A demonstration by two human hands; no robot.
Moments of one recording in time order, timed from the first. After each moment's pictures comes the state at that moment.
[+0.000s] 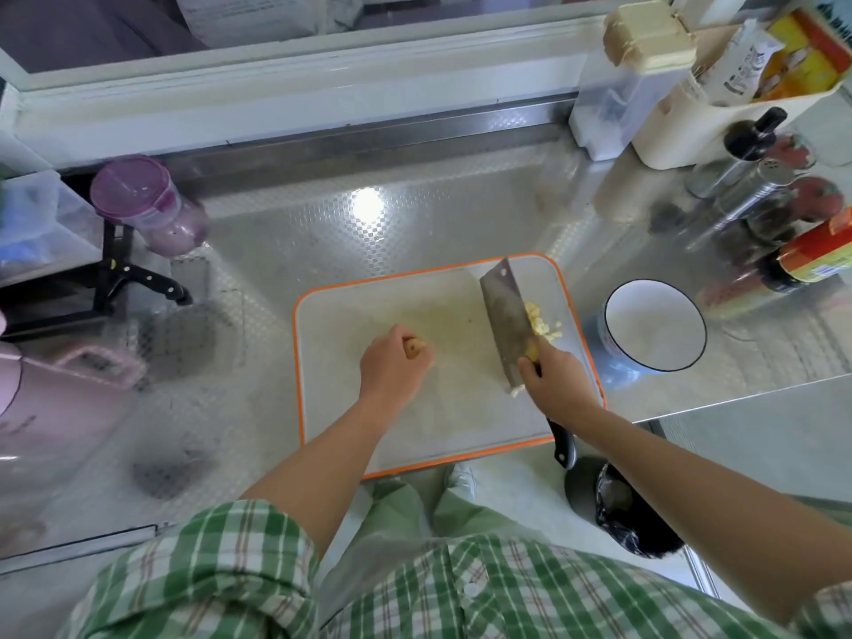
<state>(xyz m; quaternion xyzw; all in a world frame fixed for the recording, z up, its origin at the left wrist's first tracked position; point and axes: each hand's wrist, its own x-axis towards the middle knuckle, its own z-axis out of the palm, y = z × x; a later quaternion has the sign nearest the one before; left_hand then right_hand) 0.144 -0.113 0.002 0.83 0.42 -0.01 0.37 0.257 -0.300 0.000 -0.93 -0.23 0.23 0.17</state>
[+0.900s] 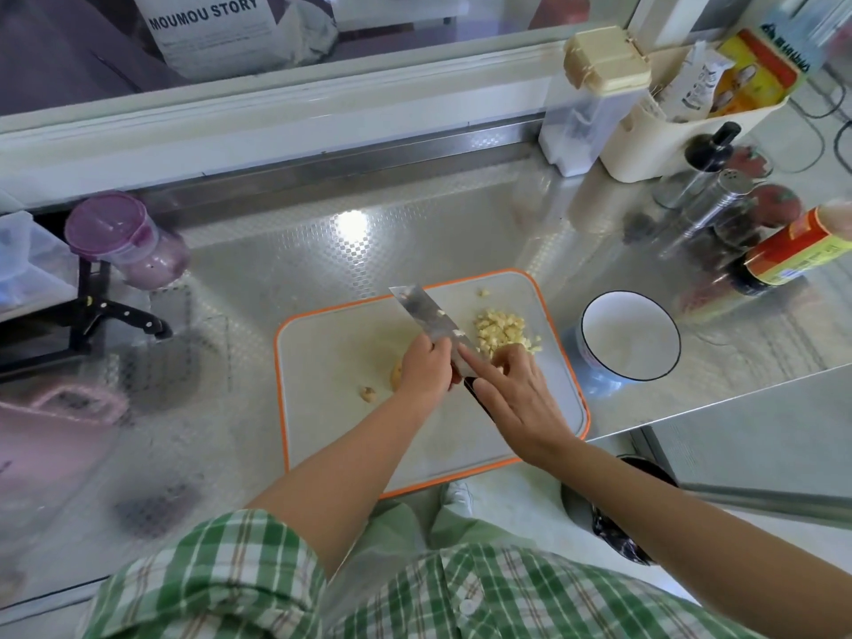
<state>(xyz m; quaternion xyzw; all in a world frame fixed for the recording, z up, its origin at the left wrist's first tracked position) 0.198 -0.152 0.019 0.66 0.43 0.00 0.61 0.230 -0.298 0.016 -0.87 -0.37 0.17 0.28</state>
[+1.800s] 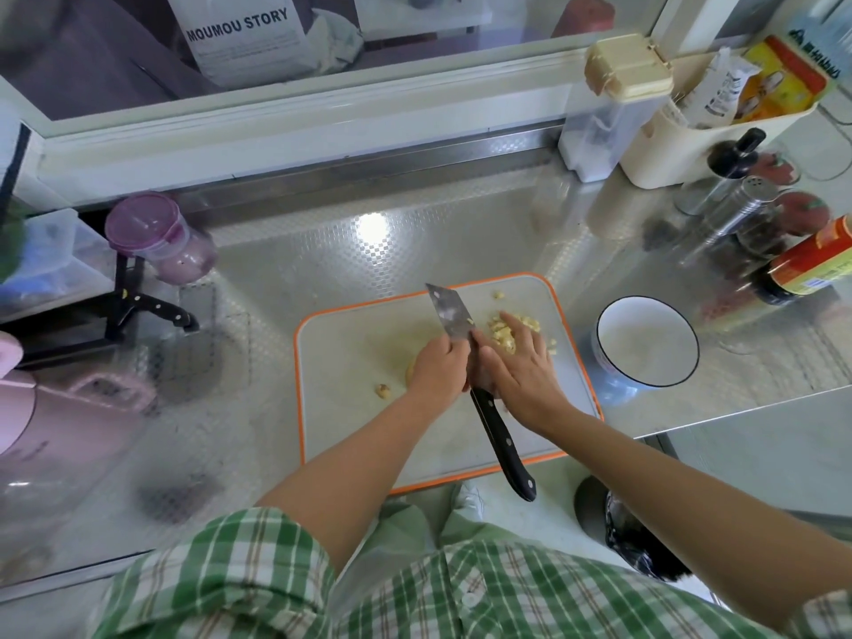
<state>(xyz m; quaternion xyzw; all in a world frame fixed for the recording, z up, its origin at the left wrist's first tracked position) 0.190 -0.152 0.031 0.71 0.40 -0.02 0.58 0.250 -0.273 0.016 -0.89 -0.30 0.23 0.27</state>
